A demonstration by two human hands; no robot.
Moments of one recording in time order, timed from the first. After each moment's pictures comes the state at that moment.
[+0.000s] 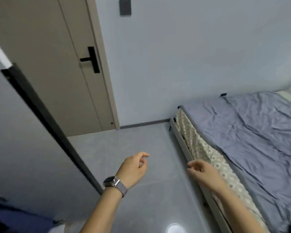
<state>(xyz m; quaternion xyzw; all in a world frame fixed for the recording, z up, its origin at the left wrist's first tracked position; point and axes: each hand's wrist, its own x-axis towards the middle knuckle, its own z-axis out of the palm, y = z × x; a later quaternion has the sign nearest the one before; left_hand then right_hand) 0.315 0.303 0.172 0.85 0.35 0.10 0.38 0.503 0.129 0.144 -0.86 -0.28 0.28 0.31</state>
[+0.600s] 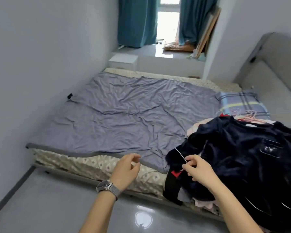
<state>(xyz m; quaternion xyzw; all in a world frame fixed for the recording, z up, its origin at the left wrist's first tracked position) 0.667 0.048 0.141 0.90 -0.12 -0.13 0.39 0.603 -0.209 0.123 -0.83 0.25 0.08 0.49</state>
